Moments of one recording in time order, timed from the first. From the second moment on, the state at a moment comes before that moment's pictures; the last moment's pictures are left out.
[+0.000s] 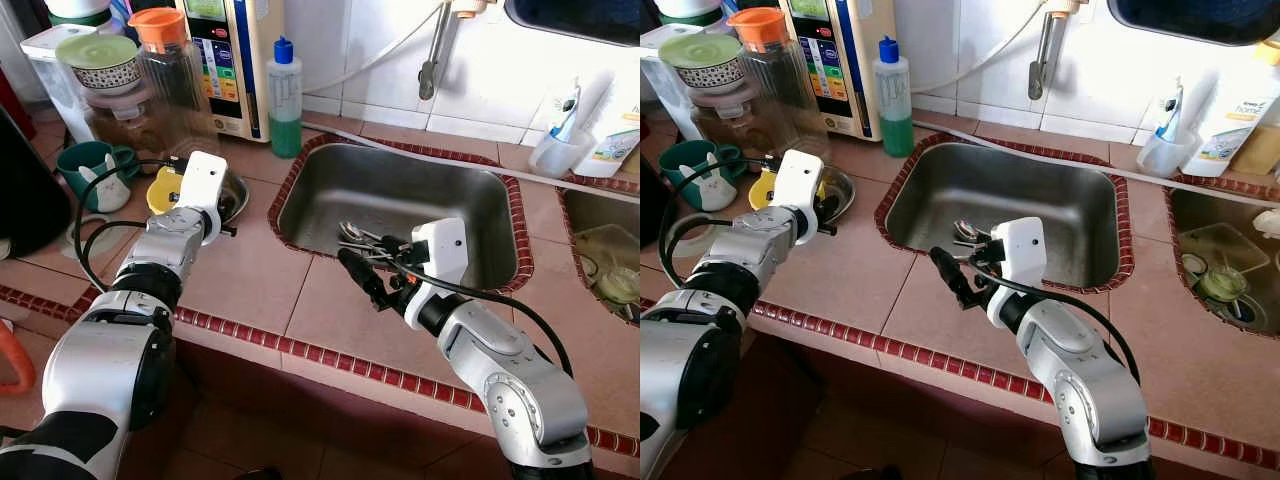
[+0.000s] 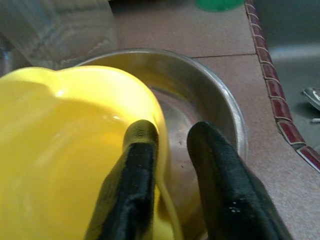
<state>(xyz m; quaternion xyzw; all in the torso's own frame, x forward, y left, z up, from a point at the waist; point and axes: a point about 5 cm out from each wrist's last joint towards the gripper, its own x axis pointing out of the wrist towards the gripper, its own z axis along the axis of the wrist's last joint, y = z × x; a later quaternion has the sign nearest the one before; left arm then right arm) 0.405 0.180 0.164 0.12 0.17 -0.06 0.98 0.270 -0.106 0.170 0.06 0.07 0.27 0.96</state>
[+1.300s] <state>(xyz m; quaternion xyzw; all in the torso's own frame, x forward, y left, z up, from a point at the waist) 0.379 0.070 0.191 0.14 -0.13 -0.20 0.96 0.298 -0.164 0.199 0.10 -0.03 0.07 0.99</state>
